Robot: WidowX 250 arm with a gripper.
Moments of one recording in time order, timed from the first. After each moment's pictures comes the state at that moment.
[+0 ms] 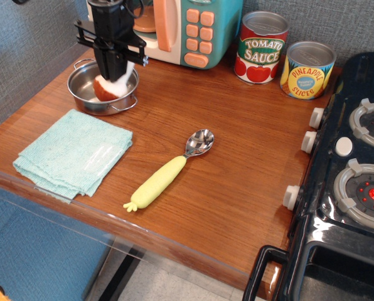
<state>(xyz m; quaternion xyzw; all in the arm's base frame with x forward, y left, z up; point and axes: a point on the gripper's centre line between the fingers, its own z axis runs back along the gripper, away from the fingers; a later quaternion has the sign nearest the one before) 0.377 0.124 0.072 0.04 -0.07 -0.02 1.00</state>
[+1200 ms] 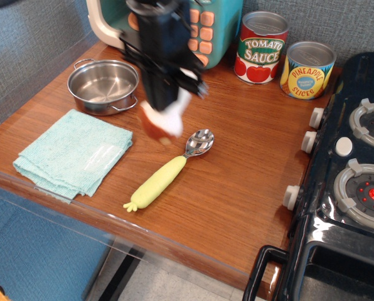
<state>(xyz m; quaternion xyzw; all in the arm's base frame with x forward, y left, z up) 0.297 -0.018 0.102 -0.01 -0.07 -0.15 0.99</state>
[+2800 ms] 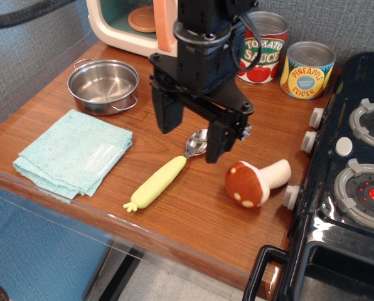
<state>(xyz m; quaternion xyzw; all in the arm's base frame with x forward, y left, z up) 0.257 -0.051 0.117 0.02 -0.05 -0.13 0.99</state>
